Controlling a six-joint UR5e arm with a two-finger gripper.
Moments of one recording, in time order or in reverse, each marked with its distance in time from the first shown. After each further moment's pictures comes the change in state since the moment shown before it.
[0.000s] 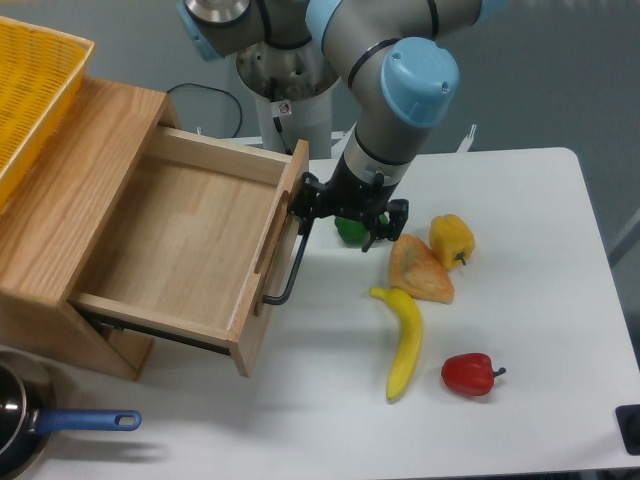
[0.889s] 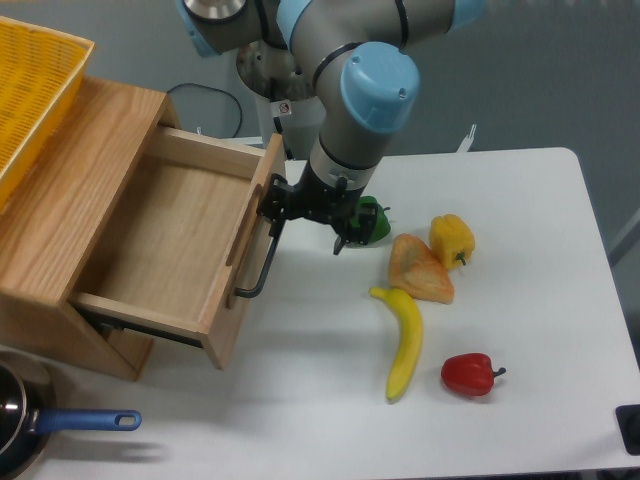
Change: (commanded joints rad) arm -0.034 -0.005 -0.011 0.008 0.011 -0.005
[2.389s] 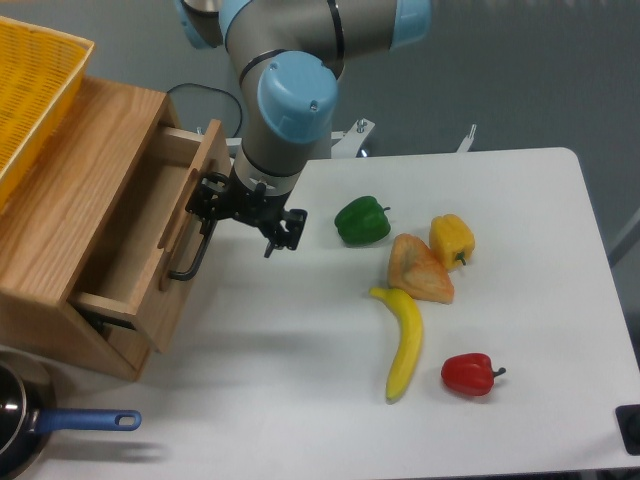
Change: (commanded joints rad) arm -0.132 0.014 -0.003 0.002 -0.043 -0.107
